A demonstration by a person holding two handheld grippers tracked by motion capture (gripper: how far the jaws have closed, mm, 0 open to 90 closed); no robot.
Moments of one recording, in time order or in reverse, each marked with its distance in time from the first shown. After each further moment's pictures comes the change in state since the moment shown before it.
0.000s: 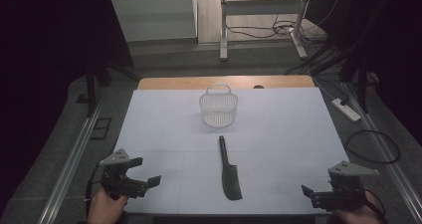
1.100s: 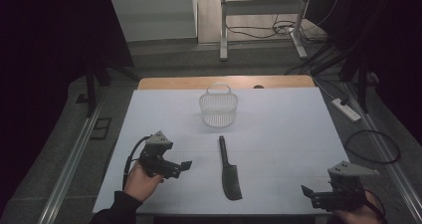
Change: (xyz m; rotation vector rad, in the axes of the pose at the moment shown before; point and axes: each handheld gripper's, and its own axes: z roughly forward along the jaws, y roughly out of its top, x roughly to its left) left arm -0.017 0.061 0.077 0.080 -0.010 0.116; right arm 0.001 0.000 0.000 -0.001 0.000 -0.005
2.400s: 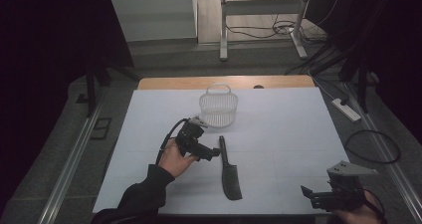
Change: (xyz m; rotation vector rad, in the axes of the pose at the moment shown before) left arm -0.010 0.071 0.077 0.127 -0.060 0.082; right arm 0.000 0.000 0.001 0.011 0.008 -0.007
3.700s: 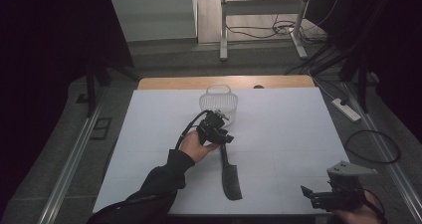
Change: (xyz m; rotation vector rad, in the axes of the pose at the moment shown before) left arm 0.005 0.045 0.052 0.092 0.003 0.042; right arm -0.001 0.000 0.000 0.005 0.002 0.000
